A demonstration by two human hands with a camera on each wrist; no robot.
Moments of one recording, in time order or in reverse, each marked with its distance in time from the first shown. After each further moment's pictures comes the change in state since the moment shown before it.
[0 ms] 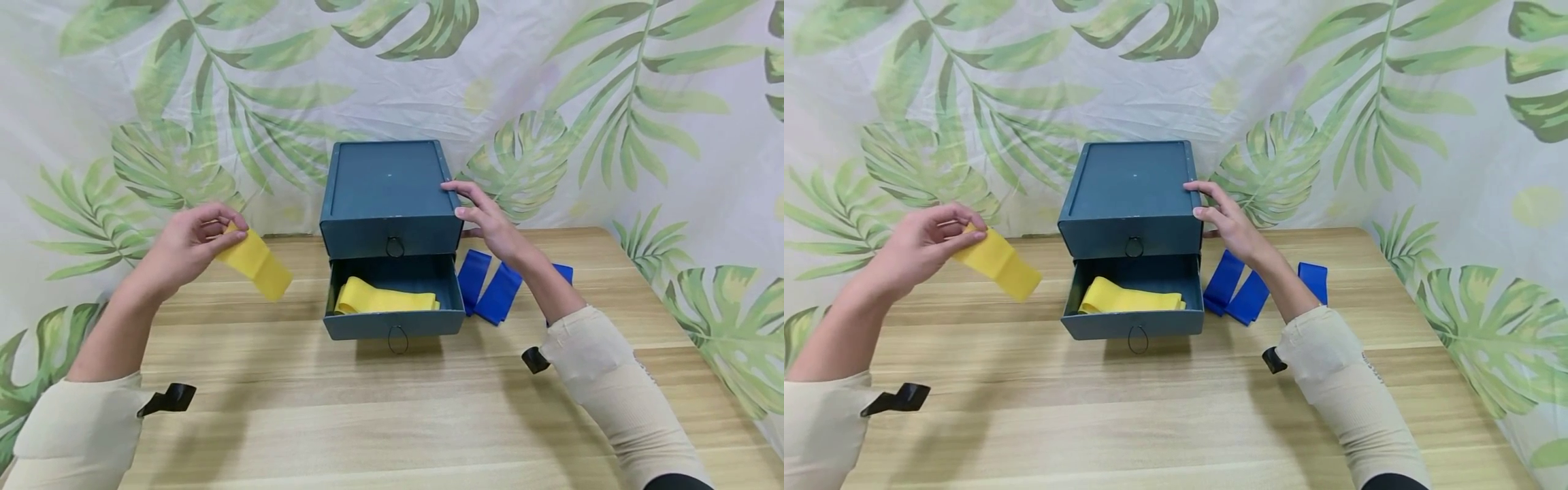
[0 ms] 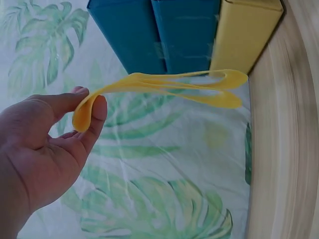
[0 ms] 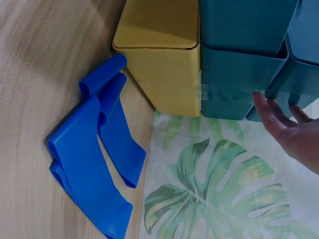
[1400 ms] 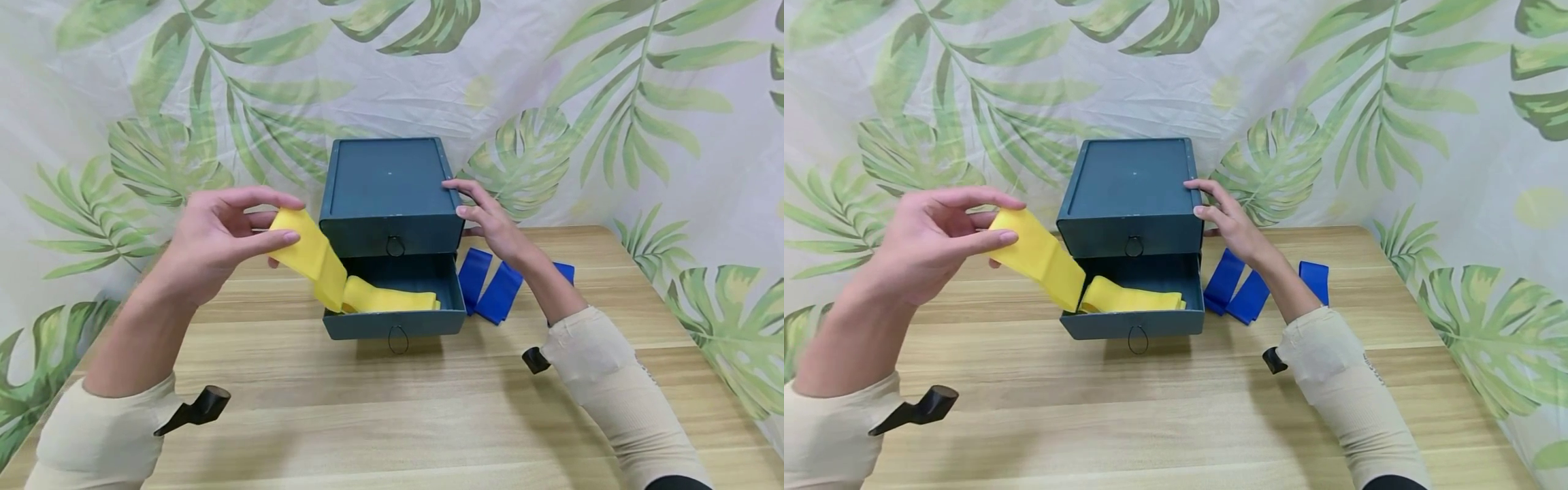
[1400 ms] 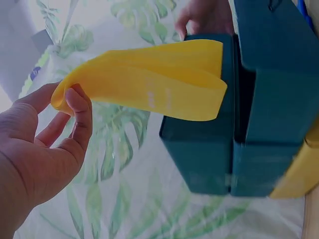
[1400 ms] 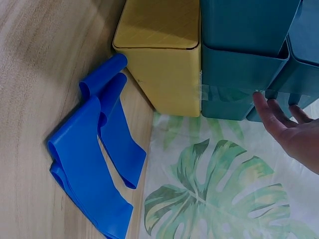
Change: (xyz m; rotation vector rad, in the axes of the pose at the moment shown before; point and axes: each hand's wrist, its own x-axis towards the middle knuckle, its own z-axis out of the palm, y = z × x) left_hand -0.005 0.103 0.041 -0.634 -0.056 0.123; right_hand -0.001 0.003 0.001 -0.015 0.007 -0.004
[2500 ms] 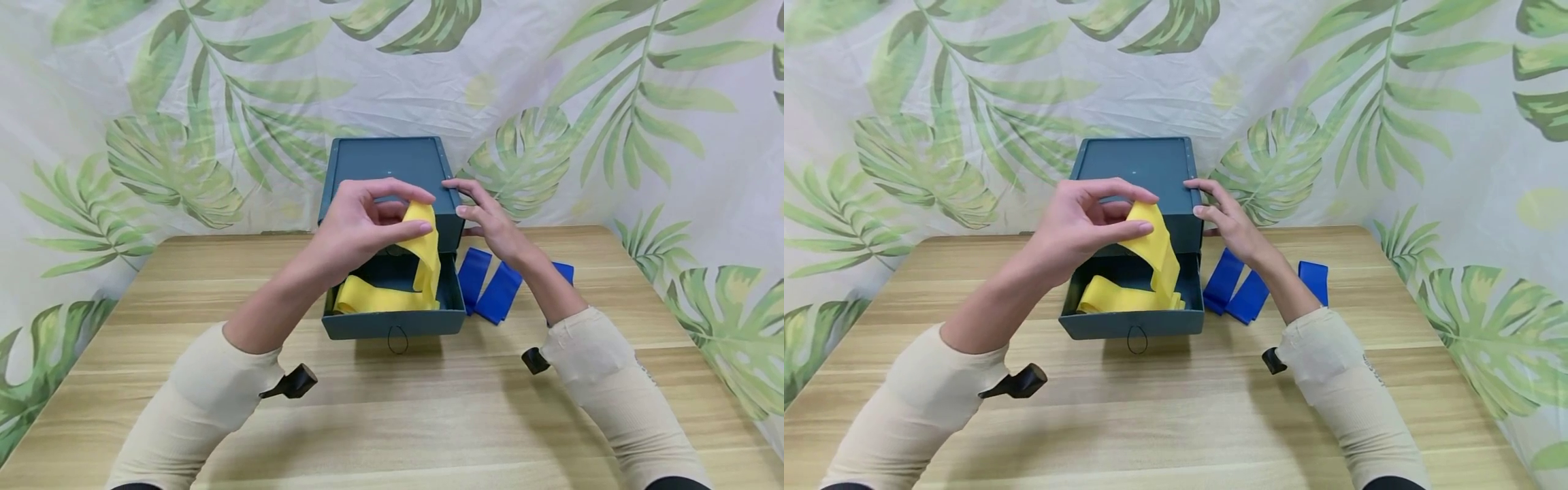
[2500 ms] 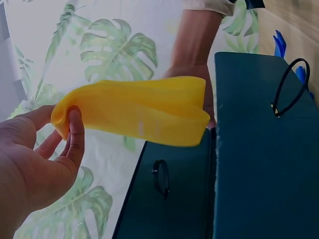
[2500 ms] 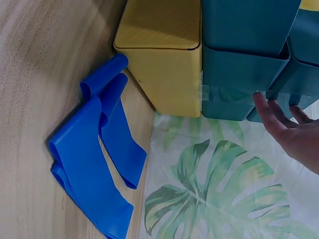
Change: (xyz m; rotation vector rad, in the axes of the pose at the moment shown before) left_hand 0.063 -0.018 0.105 0.071 -0.140 0.003; right_hand 0.001 0.000 0.000 -0.021 0.003 -0.014
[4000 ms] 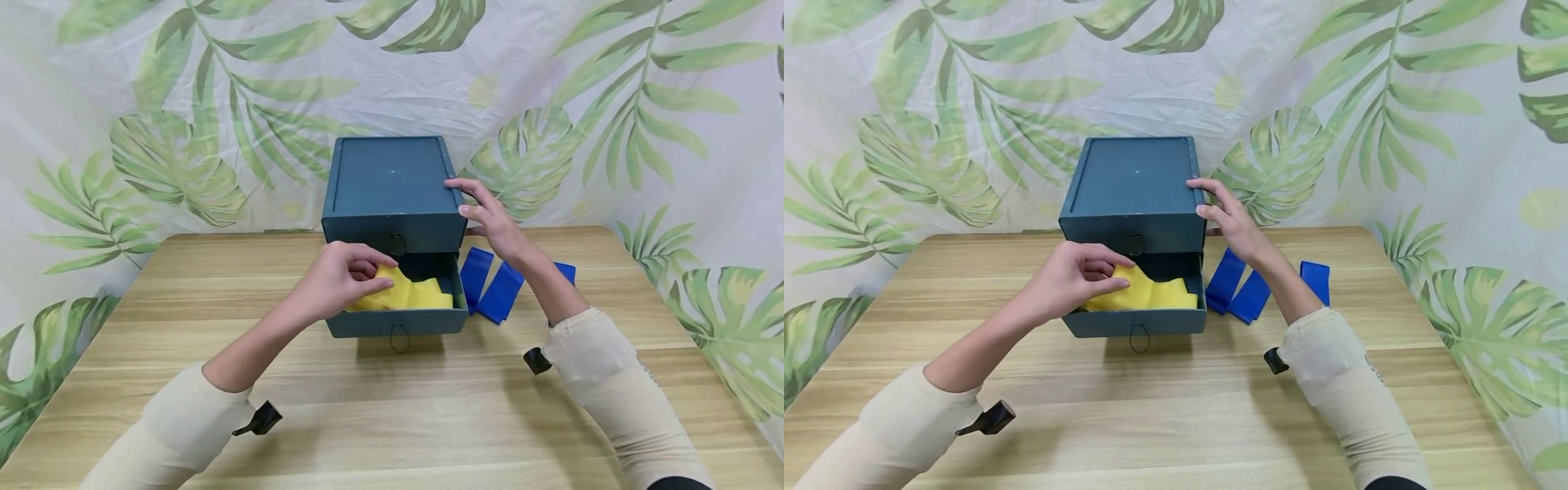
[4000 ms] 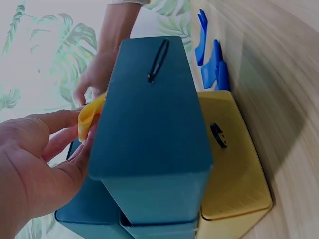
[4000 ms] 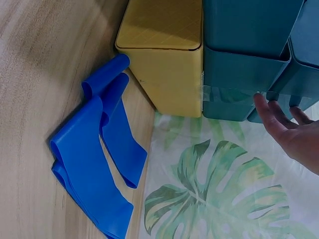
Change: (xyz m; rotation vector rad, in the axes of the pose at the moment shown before) left_hand -0.050 -0.054 -0.018 0.419 -0.021 -0.194; right_hand -0.001 0.000 0.002 0.015 0.010 -0.001
